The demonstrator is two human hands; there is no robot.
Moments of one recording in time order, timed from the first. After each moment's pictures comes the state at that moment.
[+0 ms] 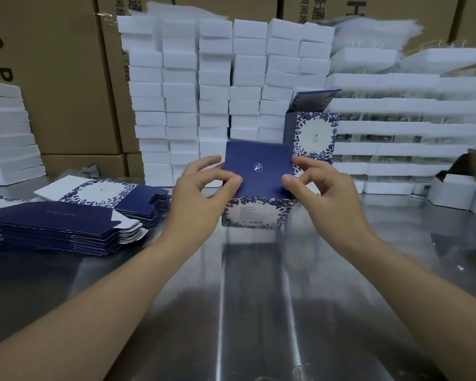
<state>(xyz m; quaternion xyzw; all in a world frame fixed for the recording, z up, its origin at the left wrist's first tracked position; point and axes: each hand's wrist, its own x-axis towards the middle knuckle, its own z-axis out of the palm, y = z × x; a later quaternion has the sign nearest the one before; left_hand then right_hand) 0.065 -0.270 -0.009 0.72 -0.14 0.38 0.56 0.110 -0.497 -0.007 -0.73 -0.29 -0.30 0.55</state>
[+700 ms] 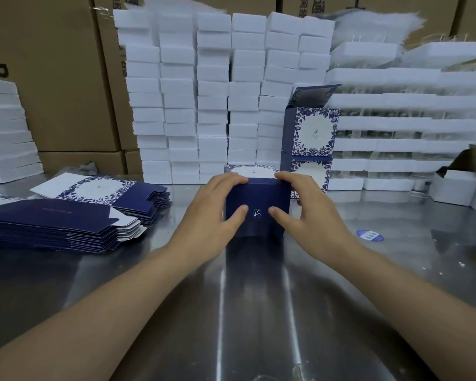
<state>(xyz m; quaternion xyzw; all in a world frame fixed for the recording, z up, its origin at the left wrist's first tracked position) 0.076 -0.267 -0.036 0.87 -0.18 0.34 0.32 0.118 -0.489 -0.035 -0.83 -0.31 -0.31 0.36</state>
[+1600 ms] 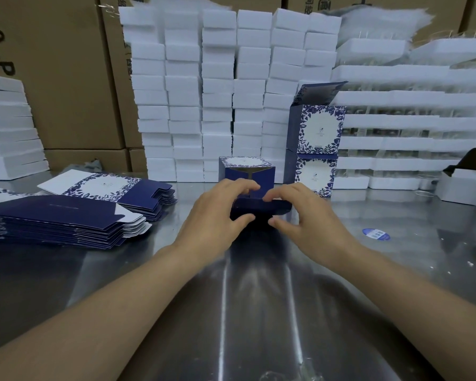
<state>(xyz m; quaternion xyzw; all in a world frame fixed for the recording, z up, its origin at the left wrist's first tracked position) 0.077 -0.268 -0.039 0.88 -0.16 0.35 0.27 0.113 -0.484 -0.038 -0.85 -0.35 -0.26 0.30</state>
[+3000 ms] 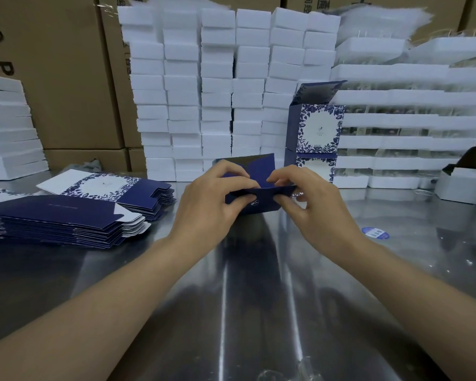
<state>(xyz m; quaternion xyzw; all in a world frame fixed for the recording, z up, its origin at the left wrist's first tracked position) 0.063 -0.273 -0.017 0.83 -0.18 0.43 0.29 0.110 -0.484 -0.024 -0.79 -0.37 -0.35 0.36</state>
